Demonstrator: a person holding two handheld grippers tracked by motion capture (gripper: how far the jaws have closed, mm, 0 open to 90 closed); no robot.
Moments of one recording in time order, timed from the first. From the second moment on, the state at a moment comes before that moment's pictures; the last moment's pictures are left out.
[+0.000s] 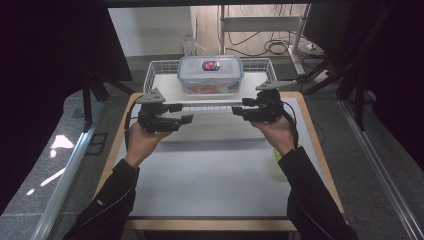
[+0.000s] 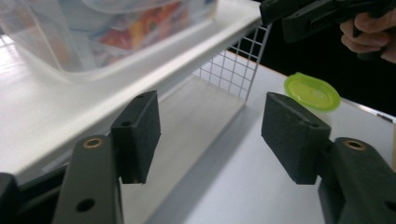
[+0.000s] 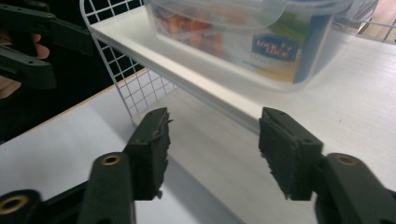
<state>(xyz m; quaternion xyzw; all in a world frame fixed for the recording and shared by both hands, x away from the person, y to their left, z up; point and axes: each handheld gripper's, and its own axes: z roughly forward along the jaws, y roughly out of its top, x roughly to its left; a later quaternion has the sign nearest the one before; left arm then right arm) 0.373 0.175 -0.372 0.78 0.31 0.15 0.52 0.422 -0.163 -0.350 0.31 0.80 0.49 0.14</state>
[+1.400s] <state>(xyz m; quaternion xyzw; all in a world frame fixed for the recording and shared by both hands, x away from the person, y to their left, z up) 0.274 0.195 -0.474 0.80 0.32 0.21 0.46 0.336 -0.196 -0.430 0.31 0.81 0.48 0.15</state>
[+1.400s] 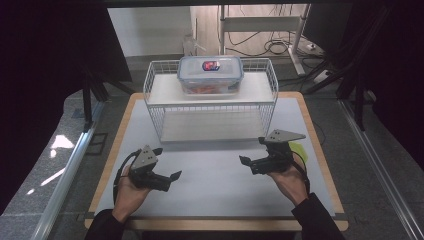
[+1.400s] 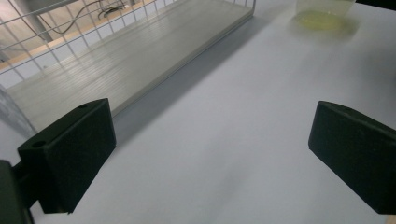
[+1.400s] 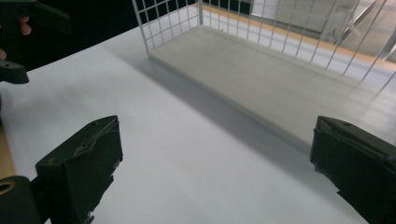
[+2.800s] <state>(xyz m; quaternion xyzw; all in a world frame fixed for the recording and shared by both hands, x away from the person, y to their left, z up) 0.260 0.207 -0.504 0.80 0.33 0.23 0.44 0.336 -0.272 -0.447 0.39 0.80 0.42 0.19</state>
